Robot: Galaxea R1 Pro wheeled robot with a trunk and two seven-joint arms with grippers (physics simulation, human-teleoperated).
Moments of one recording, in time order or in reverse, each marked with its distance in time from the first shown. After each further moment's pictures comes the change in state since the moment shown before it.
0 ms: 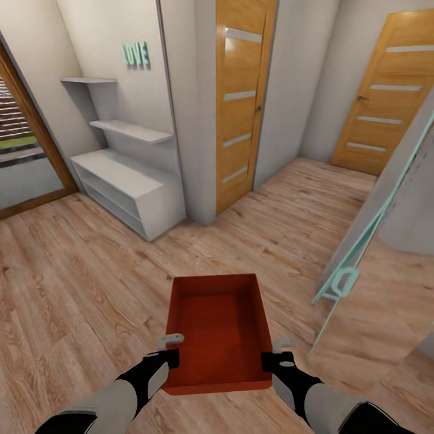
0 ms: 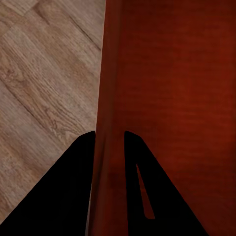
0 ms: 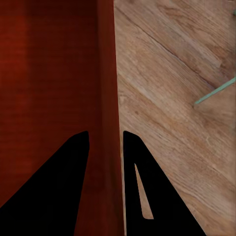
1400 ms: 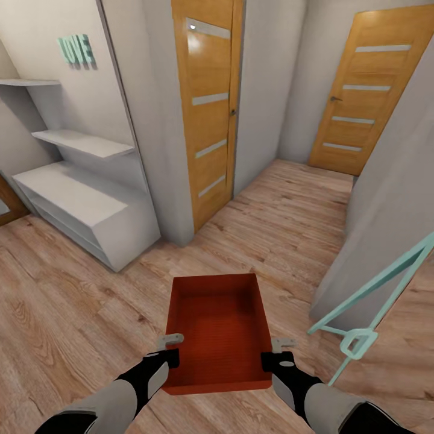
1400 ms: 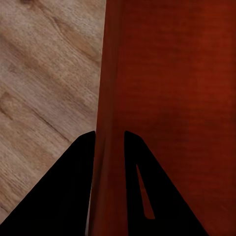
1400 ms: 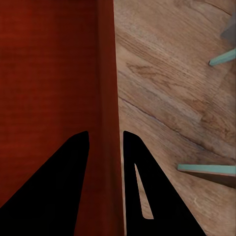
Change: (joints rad) left arm 0.000 0.001 -0.004 0.000 0.006 -0.002 0.000; right arm 0.000 0.000 0.002 -0.002 -0.001 0.001 -0.002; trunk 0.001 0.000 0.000
